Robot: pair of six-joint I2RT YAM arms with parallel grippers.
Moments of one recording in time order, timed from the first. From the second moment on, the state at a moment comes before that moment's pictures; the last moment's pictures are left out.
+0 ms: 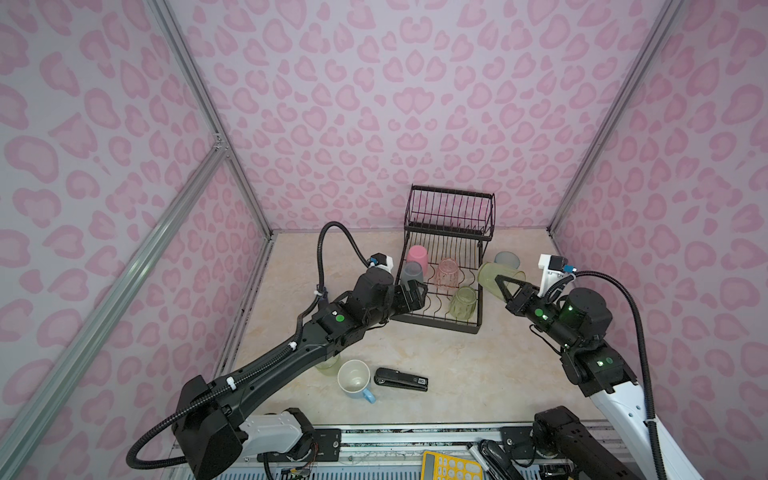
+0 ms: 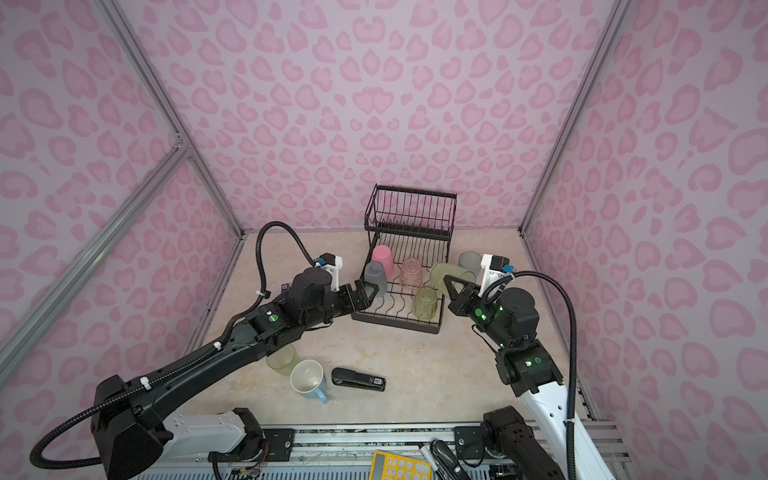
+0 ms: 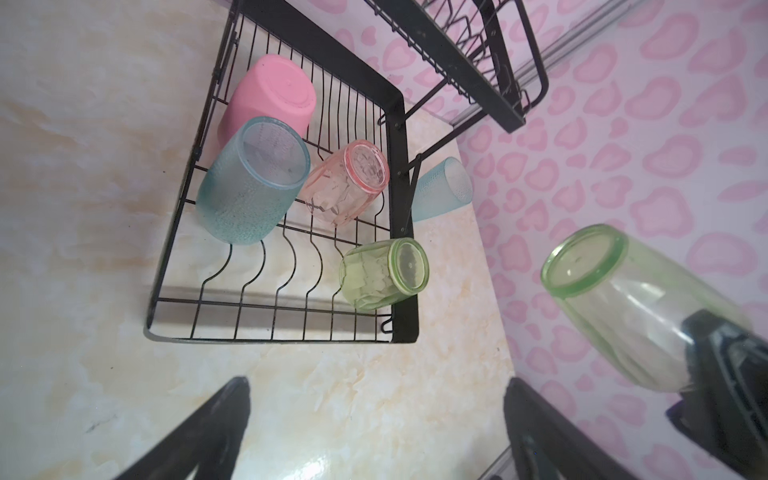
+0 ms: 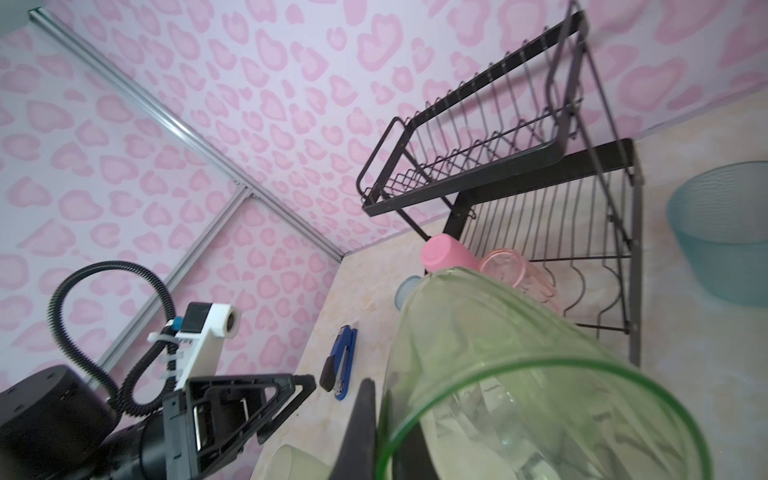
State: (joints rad) left arm -0.77 1.26 1.05 -0.29 -0.02 -0.89; right arm 0.28 0.73 0.75 -0.14 -0.30 0.72
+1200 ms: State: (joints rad) left arm -0.67 1.41 0.89 0.58 0.26 -1.51; right arm 0.61 1.15 0.76 0.50 -0.37 0.87
